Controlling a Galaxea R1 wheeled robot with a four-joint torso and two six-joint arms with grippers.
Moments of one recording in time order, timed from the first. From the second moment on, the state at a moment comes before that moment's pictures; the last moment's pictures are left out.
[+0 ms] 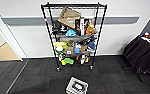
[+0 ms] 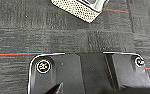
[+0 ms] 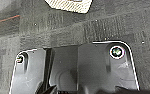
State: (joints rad) left arm 1.21 2.97 -2.67 0.06 -0.17 -0.11; right arm -1.25 2.97 -2.58 0.20 0.16 -0.21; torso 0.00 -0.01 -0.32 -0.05
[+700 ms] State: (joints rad) left arm 1.21 2.97 -2.67 0.06 -0.17 -0.11; right arm -1.26 2.97 -2.59 0.20 0.16 -0.20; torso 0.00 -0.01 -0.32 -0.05
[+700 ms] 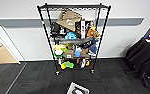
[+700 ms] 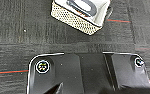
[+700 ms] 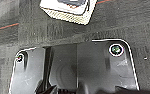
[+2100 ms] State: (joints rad) left arm 1.23 2.98 -2.67 0.06 -0.17 -0.10; right arm -1.27 2.98 -2.60 0.21 0.16 -0.20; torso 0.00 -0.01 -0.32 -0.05
